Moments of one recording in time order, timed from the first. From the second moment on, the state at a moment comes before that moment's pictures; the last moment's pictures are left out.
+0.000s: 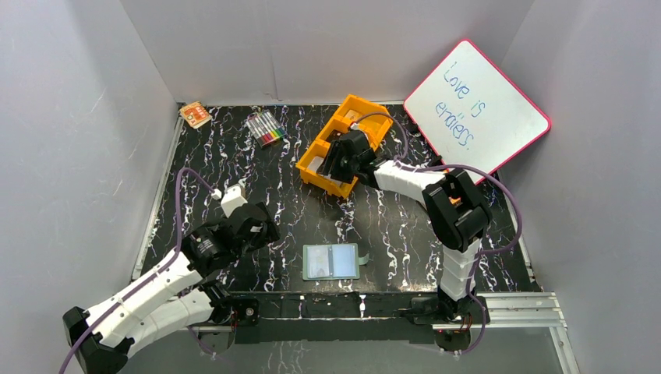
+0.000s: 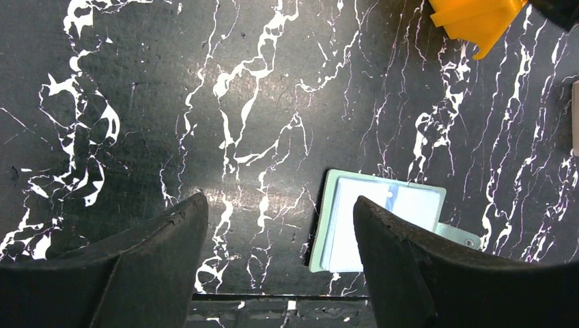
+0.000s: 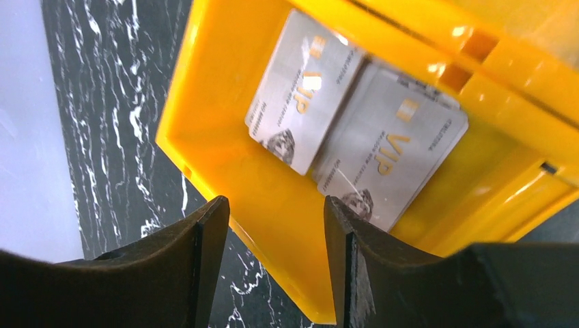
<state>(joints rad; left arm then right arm) -0.82 0.75 0.70 -0.86 -0.46 -1.01 0.66 1.90 1.29 -0.06 -0.06 0.84</state>
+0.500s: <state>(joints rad) -0.82 0.89 0.70 -0.68 -0.46 -0.93 0.74 1.80 1.10 0.02 -0.07 0.93</state>
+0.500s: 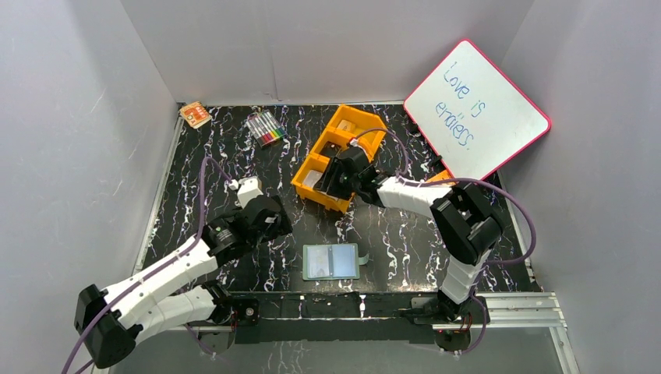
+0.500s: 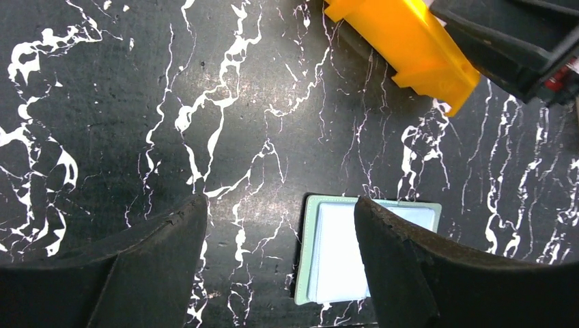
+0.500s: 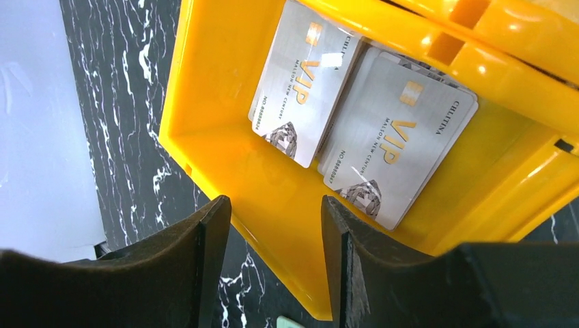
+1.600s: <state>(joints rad) -0.53 1.38 0.84 -0.35 -0.14 -0.83 0.73 1.70 1.06 -0.15 -0.05 0.91</state>
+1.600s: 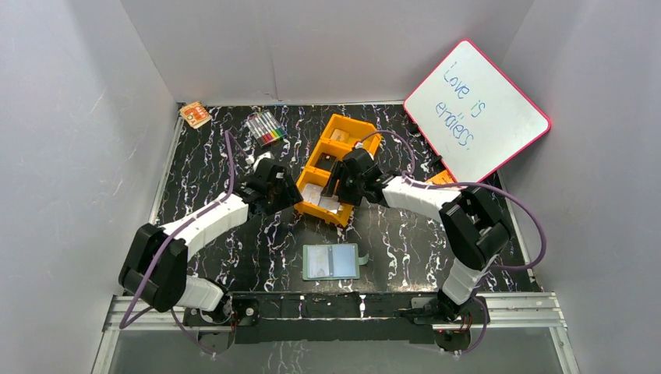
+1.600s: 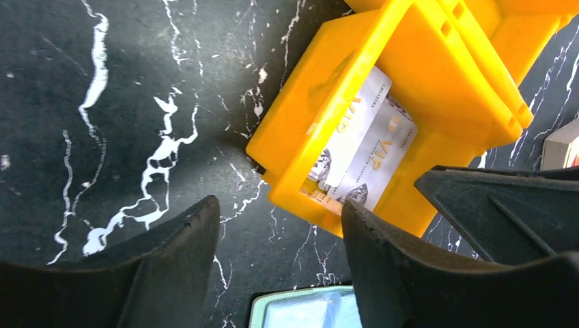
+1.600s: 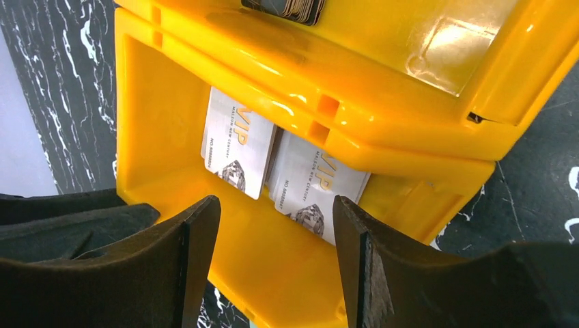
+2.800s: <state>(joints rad) -0.47 1.48 0.88 -0.22 0.03 -0.76 0.77 1.86 1.19 -0.28 0.01 1.06</state>
